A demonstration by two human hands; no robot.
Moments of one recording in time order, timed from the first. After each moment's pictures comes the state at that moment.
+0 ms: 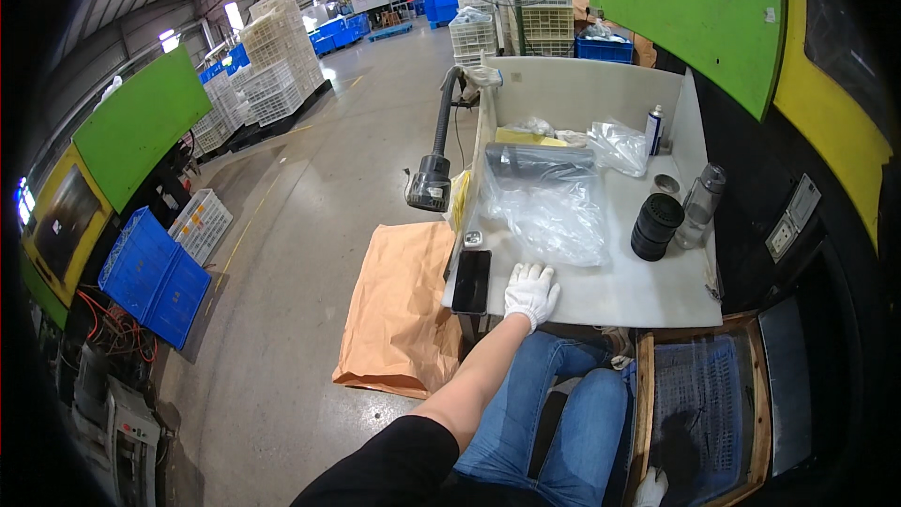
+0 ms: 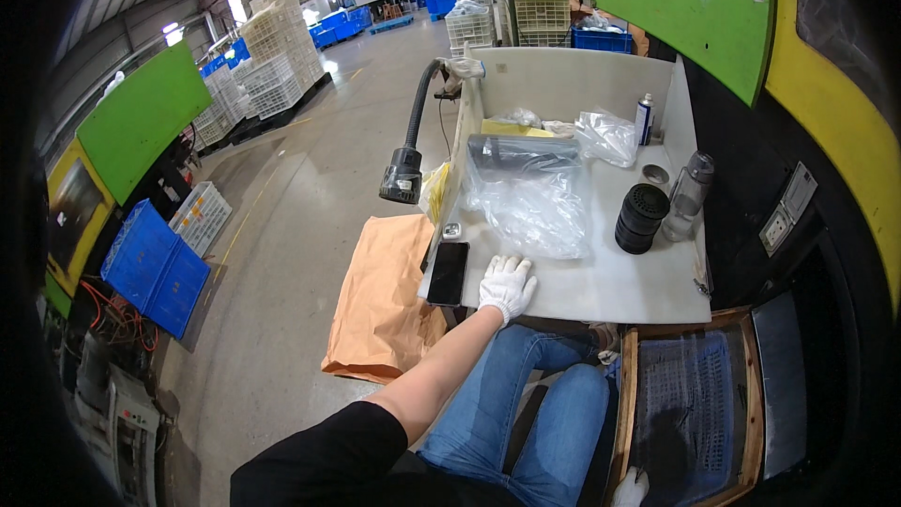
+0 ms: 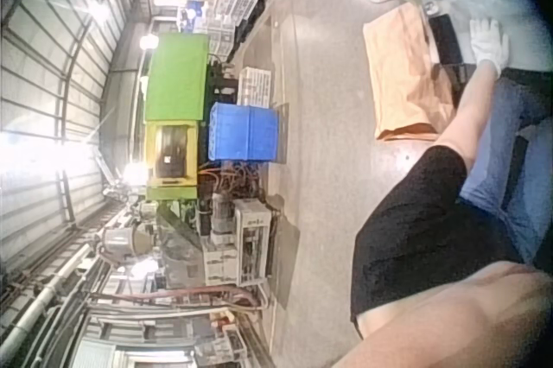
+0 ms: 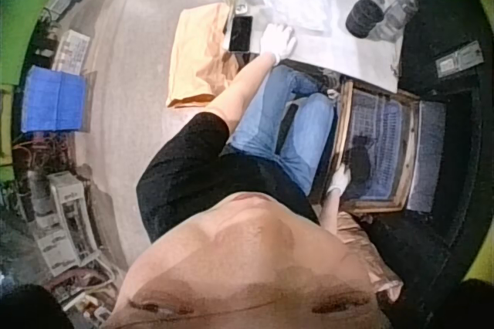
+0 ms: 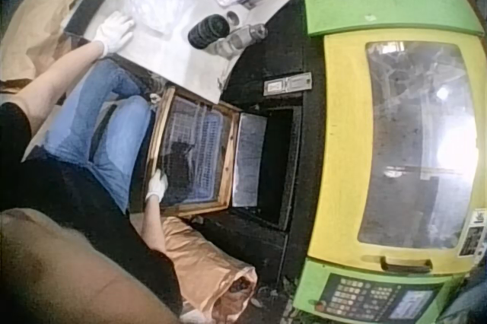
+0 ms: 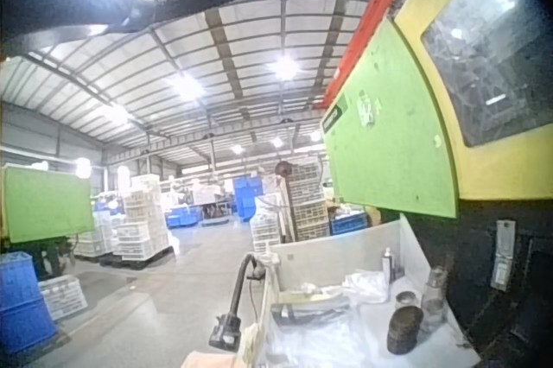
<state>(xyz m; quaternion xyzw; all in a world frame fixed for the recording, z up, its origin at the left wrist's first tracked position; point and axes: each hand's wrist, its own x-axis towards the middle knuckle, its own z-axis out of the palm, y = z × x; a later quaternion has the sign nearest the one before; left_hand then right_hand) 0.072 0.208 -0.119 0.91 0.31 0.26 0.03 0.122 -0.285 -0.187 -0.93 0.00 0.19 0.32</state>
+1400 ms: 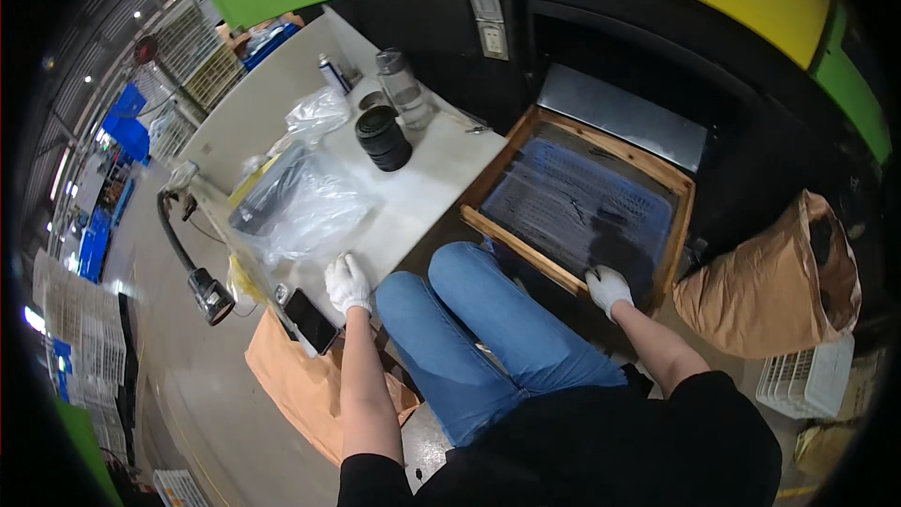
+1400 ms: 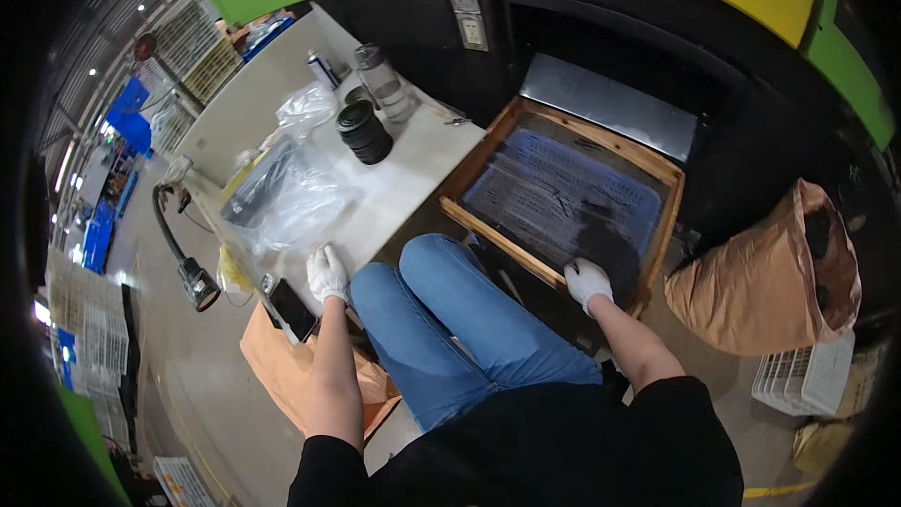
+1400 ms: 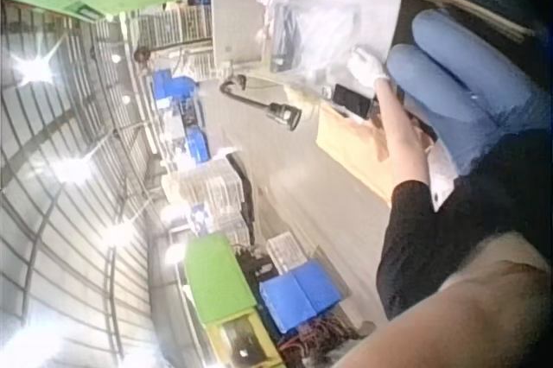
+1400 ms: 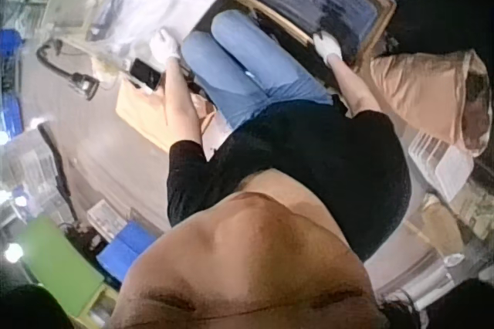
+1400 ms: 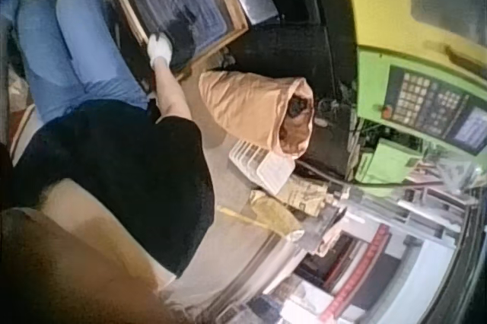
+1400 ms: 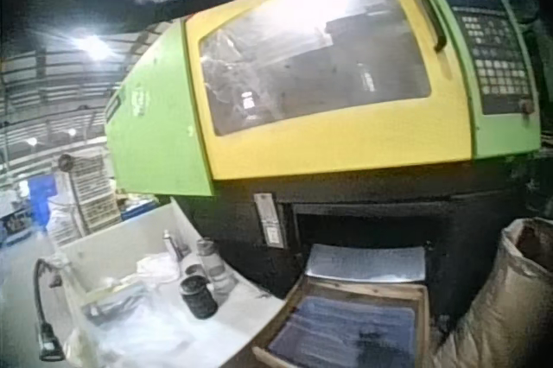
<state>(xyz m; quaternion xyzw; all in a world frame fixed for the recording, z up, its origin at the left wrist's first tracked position) 0.082 0.227 -0.137 0.91 0.27 0.31 0.10 0.117 -0.275 -0.175 -0.95 0.06 0.12 0.29</state>
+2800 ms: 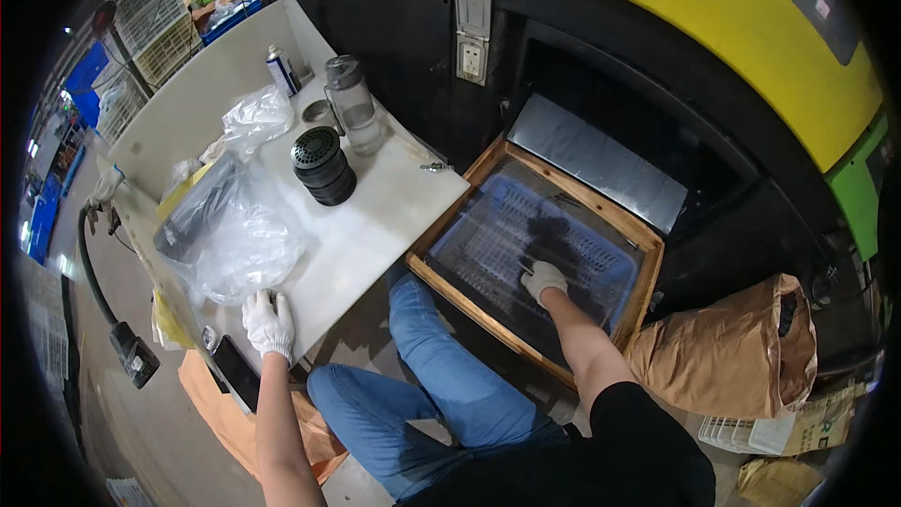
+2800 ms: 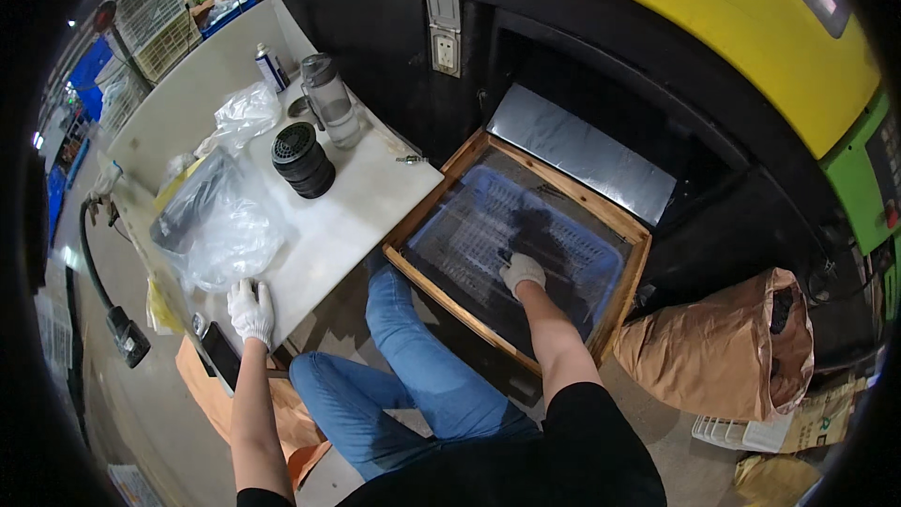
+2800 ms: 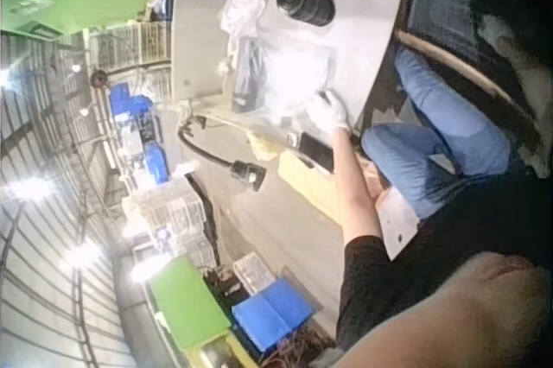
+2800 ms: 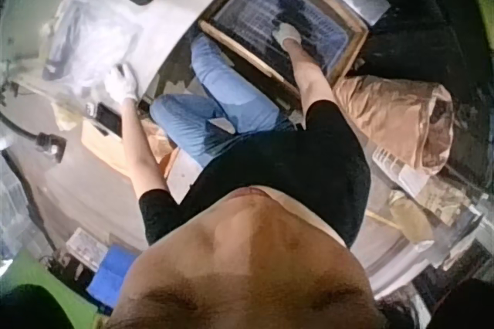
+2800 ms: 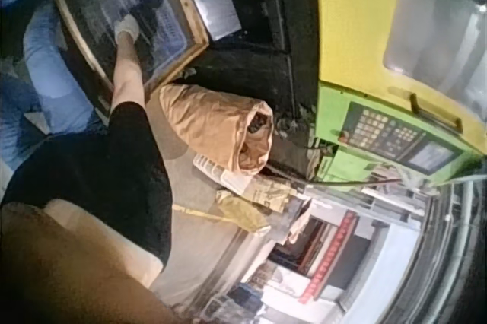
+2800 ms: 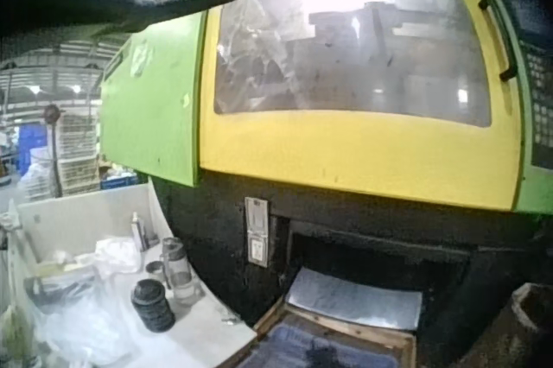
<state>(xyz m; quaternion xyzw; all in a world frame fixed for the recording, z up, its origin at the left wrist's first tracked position) 0.099 0.237 -0.103 0.93 0.27 0.23 0.05 0.284 -0.238 -0.209 -0.97 0.07 0.16 0.18</state>
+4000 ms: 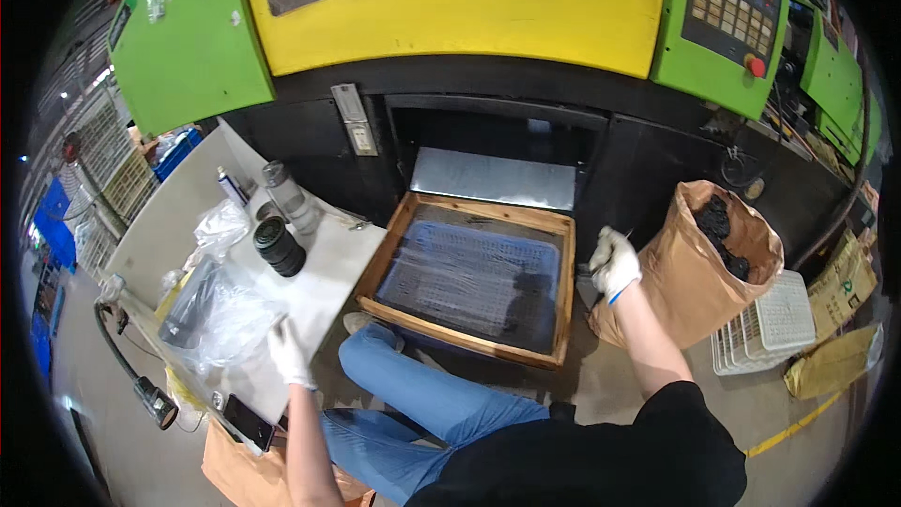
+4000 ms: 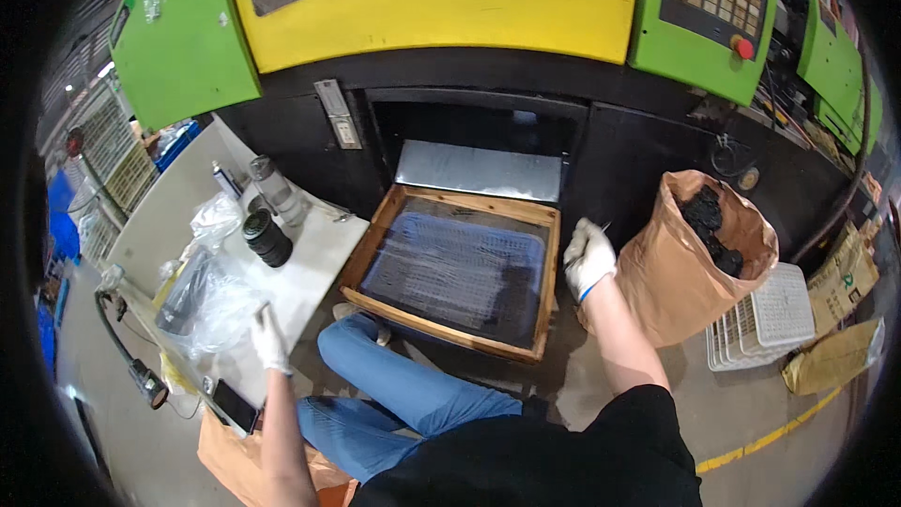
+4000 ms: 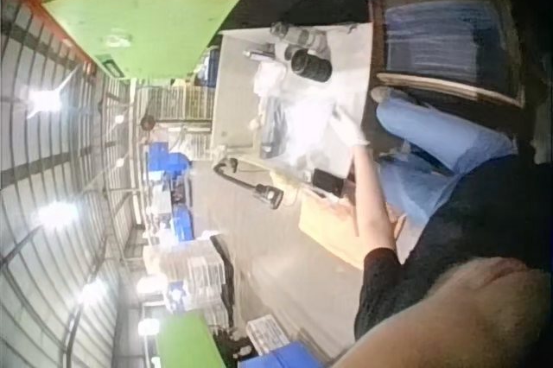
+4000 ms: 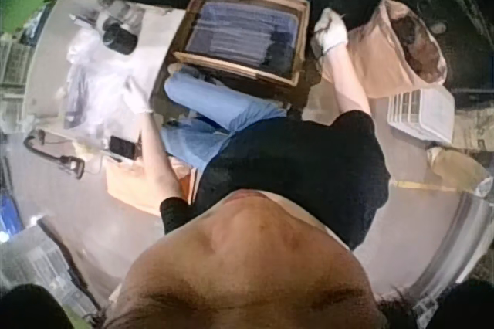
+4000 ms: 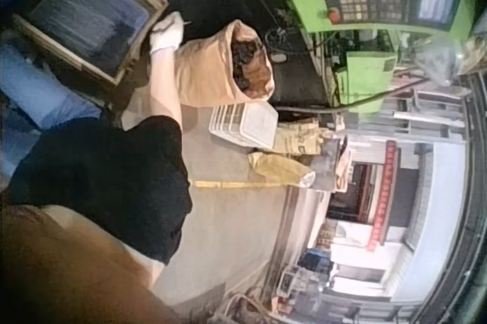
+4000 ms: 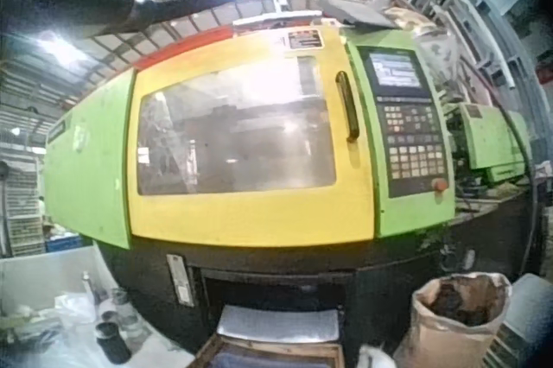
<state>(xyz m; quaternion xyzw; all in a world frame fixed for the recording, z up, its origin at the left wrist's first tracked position) 0.133 0.165 -0.108 0.81 0.12 0.38 0.42 0.138 -0.445 -0.020 -0.29 0.22 -0.14 0.92</state>
